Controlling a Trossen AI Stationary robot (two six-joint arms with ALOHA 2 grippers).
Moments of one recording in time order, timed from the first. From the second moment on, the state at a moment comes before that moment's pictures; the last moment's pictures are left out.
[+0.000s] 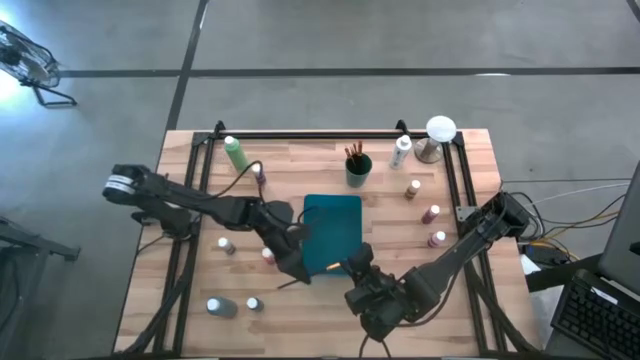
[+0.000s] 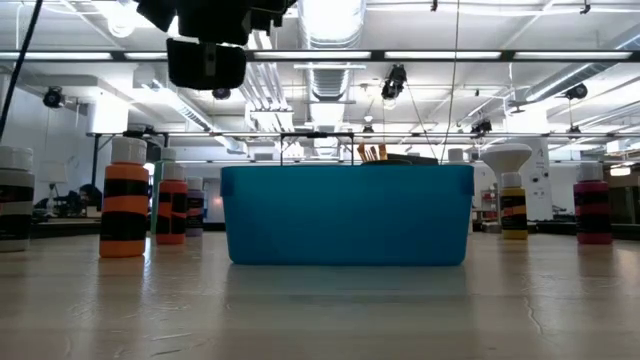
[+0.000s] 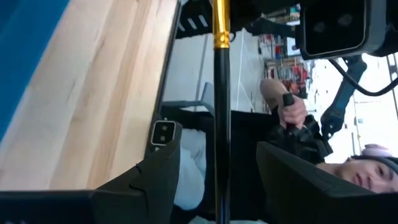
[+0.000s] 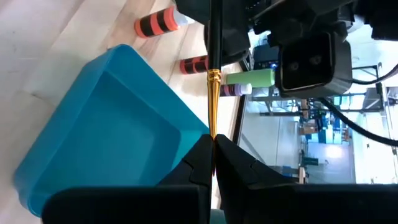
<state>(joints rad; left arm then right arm) -0.16 1.45 0.95 0.10 0.64 -1.10 0.65 1.87 1.59 -0.83 0.97 -0.24</state>
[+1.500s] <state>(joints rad) -0.17 1.49 0.99 0.11 0.39 -0.54 0.84 1.69 1.62 -1.27 1.42 0.83</state>
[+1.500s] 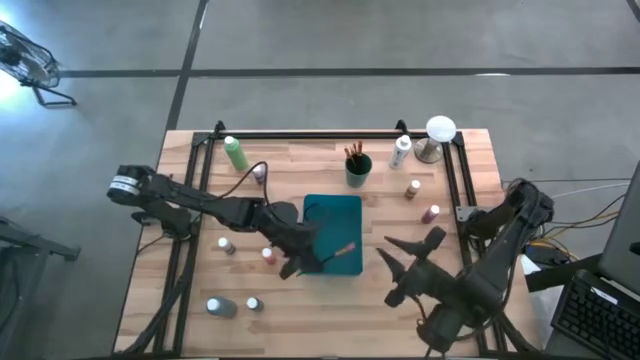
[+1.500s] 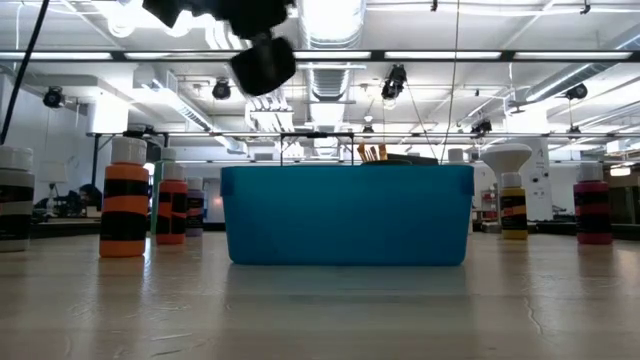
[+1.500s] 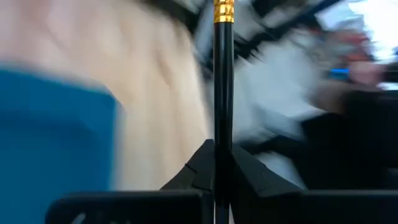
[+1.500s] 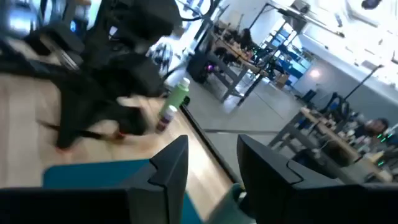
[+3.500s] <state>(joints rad) -0.25 1.49 1.02 0.51 -0.46 0.16 0.42 1.37 0.94 0.62 0.74 -0.11</state>
